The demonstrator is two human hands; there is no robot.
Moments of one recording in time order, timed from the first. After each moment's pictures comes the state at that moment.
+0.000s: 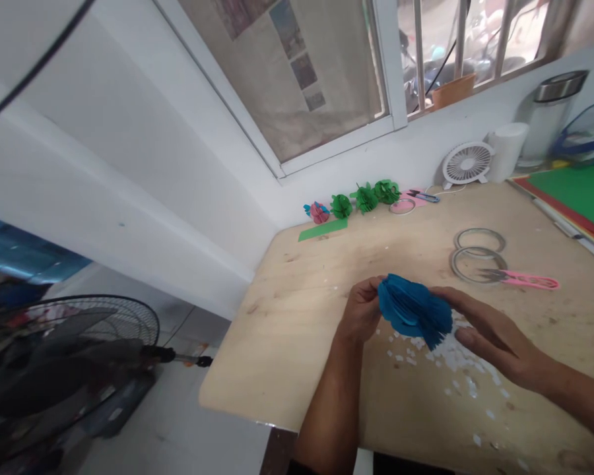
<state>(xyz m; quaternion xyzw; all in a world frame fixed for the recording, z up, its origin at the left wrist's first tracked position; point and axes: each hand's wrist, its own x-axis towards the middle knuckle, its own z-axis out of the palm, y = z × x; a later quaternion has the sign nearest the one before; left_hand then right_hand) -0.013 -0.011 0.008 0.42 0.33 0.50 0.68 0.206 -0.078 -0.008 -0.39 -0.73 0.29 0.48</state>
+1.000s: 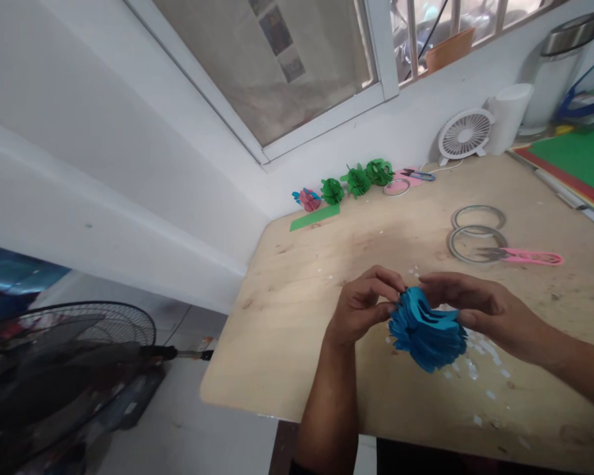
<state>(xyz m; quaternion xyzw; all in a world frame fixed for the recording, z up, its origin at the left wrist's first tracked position) -0.028 -0.019 0.030 0.66 0.17 0.45 0.58 0.199 -0.071 0.002 -0.31 -0.52 0.63 0.49</state>
